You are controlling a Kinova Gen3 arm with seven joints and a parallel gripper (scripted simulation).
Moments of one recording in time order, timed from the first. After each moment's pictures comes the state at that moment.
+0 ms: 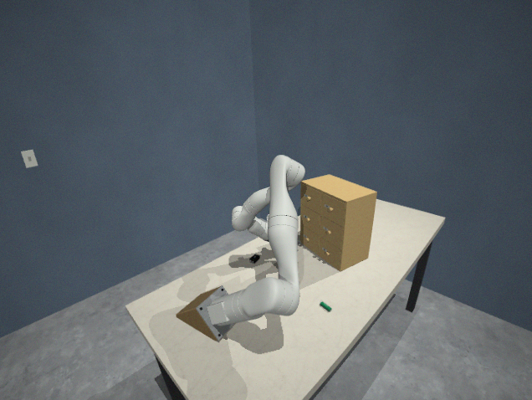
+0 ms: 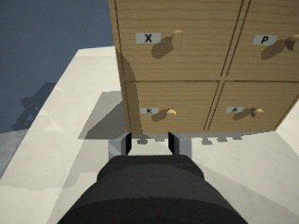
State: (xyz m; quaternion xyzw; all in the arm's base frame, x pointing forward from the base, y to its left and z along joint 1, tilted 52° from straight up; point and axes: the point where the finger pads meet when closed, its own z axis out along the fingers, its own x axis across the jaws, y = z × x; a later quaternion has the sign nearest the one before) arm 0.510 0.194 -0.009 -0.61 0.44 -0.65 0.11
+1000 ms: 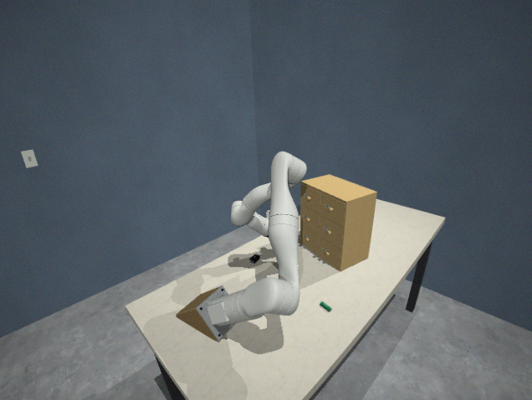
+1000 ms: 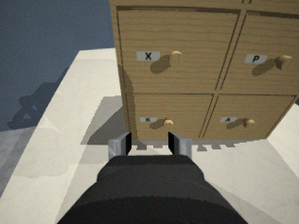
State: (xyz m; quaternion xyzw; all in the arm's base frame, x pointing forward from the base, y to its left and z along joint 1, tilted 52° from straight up) arm 0.501 0.209 0.005 -0.61 0.43 -0.66 0.10
